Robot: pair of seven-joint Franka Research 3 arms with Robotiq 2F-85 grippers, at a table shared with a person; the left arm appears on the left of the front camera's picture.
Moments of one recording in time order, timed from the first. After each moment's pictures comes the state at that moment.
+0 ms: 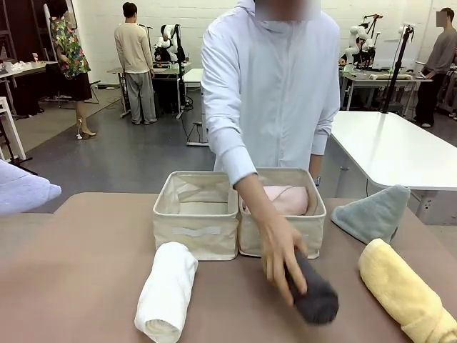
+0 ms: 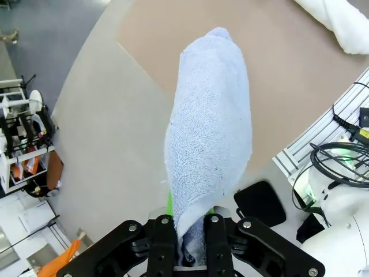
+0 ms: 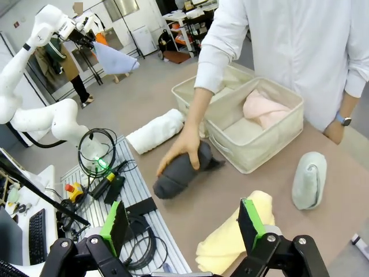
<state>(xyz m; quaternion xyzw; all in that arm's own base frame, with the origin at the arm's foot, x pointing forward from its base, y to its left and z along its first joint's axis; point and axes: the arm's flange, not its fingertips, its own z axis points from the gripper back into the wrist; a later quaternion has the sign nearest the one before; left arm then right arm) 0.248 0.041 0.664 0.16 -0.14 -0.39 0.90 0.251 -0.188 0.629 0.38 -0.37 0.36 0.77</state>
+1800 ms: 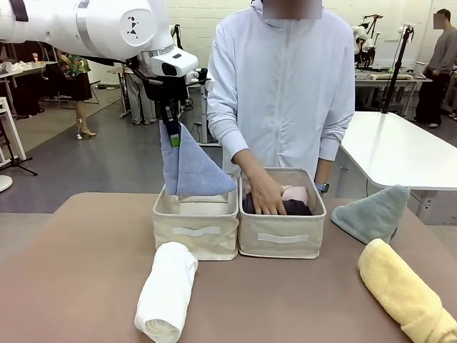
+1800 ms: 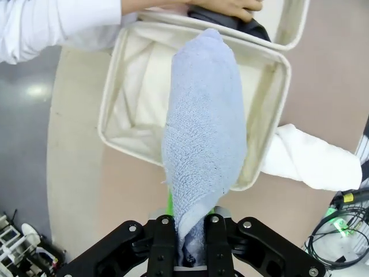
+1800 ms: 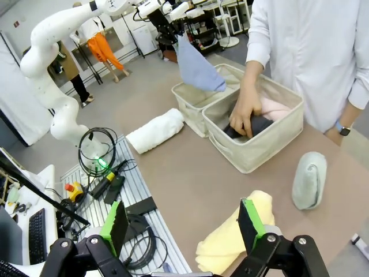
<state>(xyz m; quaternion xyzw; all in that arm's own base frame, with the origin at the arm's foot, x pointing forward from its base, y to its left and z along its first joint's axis) 0.529 -0.255 0.598 0.02 -0.11 -0.59 0.80 0.251 -0.188 0.630 0.38 -0.37 0.36 0.77</state>
